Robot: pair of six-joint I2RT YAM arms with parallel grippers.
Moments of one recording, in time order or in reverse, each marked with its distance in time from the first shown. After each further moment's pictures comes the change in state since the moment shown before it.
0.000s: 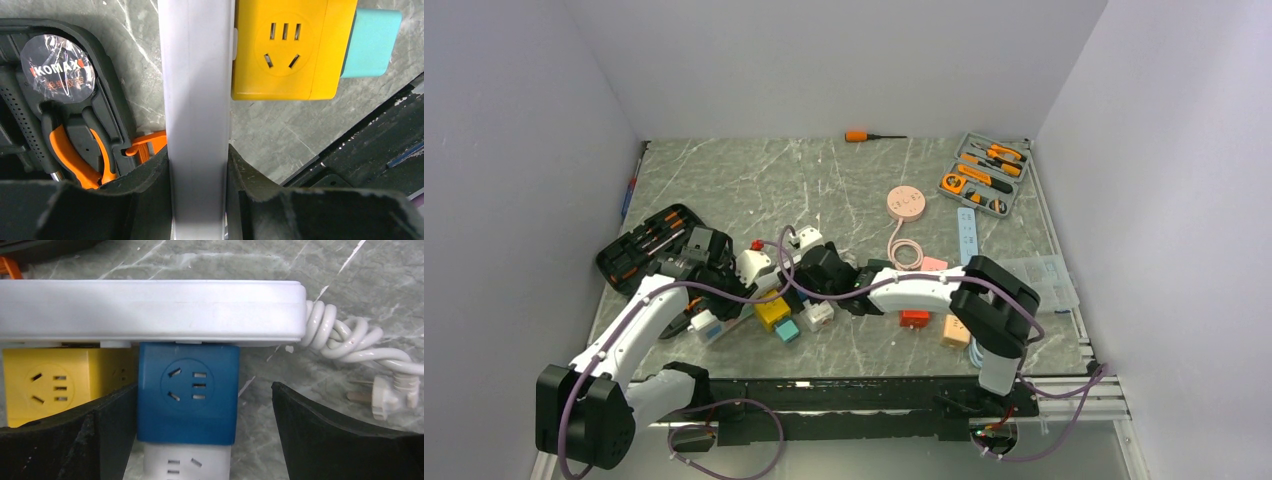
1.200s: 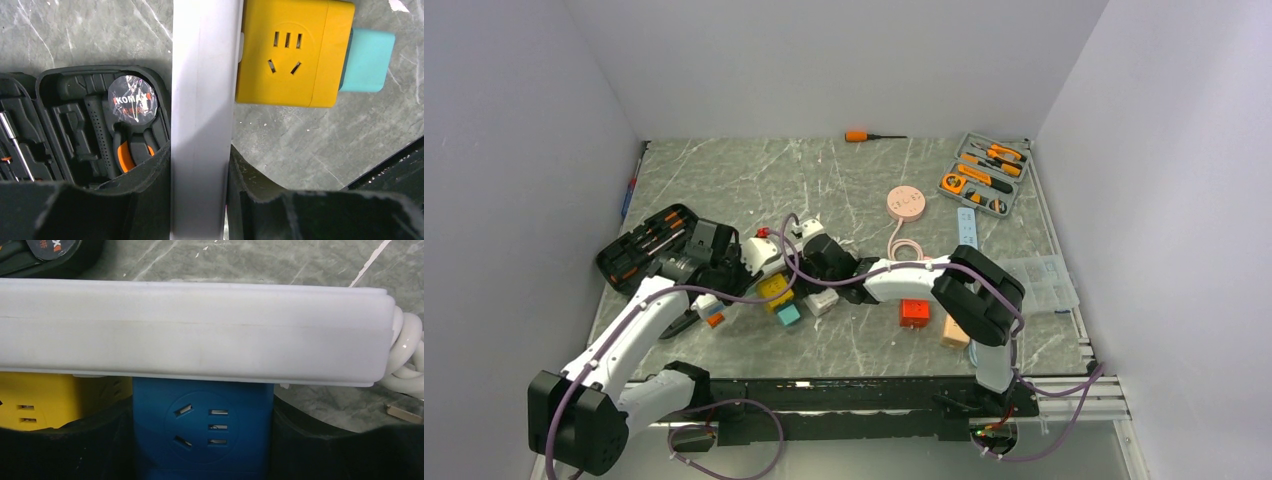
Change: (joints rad) left arm -0.064 -0.030 0.048 0.112 -0.114 -0.018; right arm -0.078 0.116 0.051 0.087 -0.113 0.002
